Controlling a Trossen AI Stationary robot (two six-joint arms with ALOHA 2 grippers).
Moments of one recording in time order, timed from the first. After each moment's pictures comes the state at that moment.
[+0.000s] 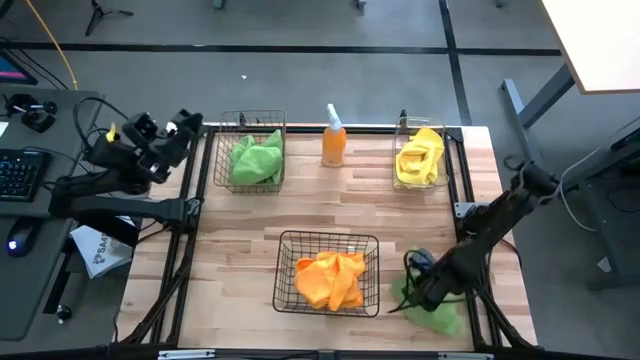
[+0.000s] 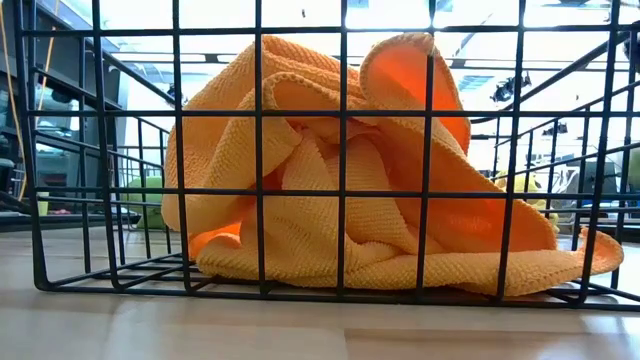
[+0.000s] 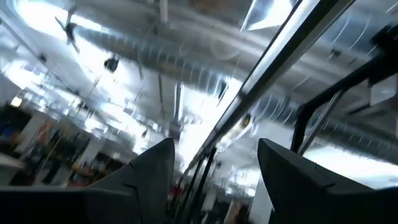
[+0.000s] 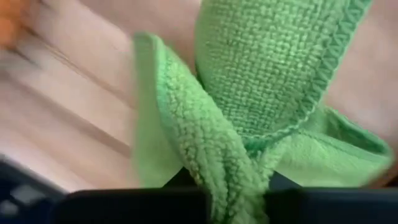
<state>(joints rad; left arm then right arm) 0.09 0.59 0.77 0.53 -0.09 -0.41 0.80 1.45 0.92 -0.89 0.01 1.79</state>
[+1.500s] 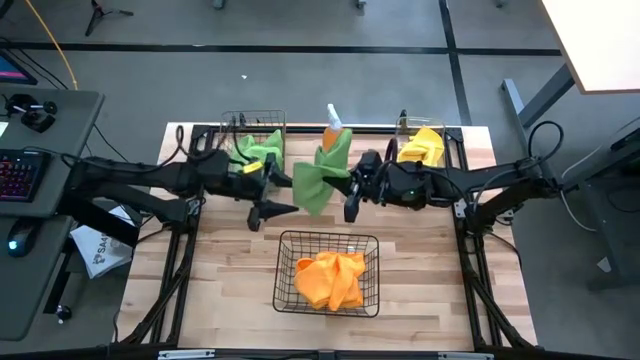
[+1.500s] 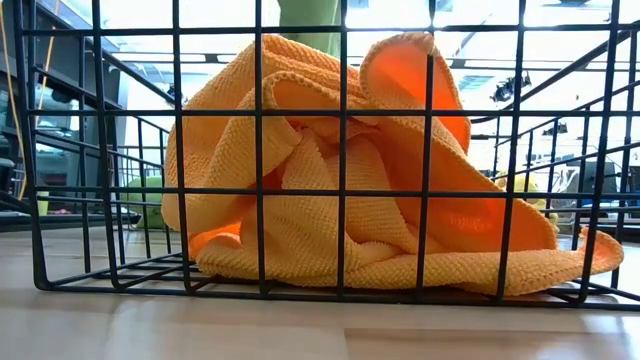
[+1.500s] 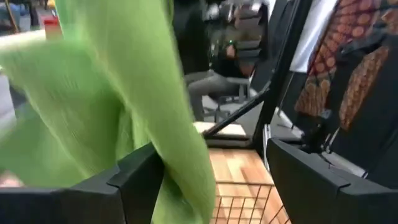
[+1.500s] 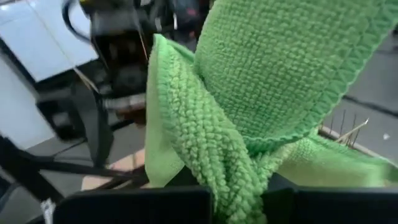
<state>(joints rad) -0.03 1.09 0.94 0.08 0.10 -0.13 0.17 1.42 1.34 -0.10 0.46 0.38</state>
